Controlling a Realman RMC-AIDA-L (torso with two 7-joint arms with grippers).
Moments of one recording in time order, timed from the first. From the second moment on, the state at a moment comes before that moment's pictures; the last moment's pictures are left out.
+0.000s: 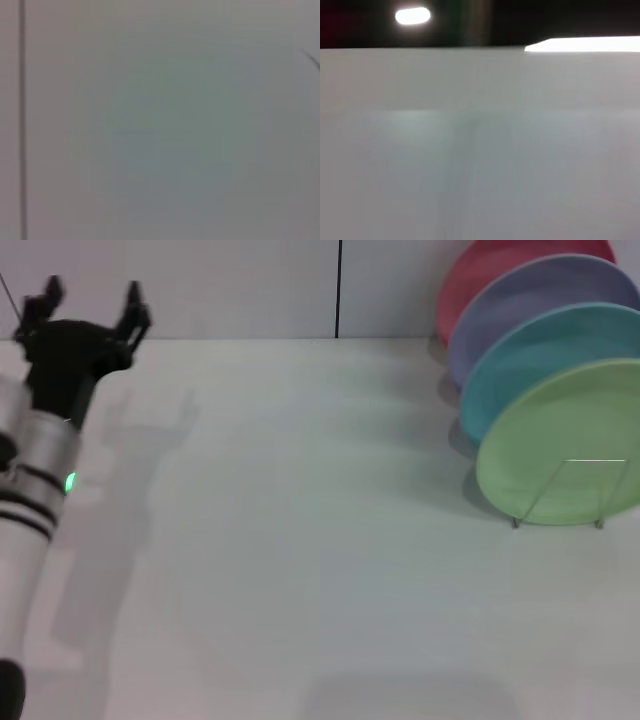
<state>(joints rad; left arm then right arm) -0.37 -2.07 -1.05 -0.69 2.31 0.89 0.26 0.09 2.07 -0.33 -0.71 -0.64 -1.69 0.89</state>
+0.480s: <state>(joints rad) -0.38 -2.07 -0.99 -0.49 2.31 1.10 0.15 0.05 2.08 -0.19 -0.12 -0.52 -1.76 0.67</state>
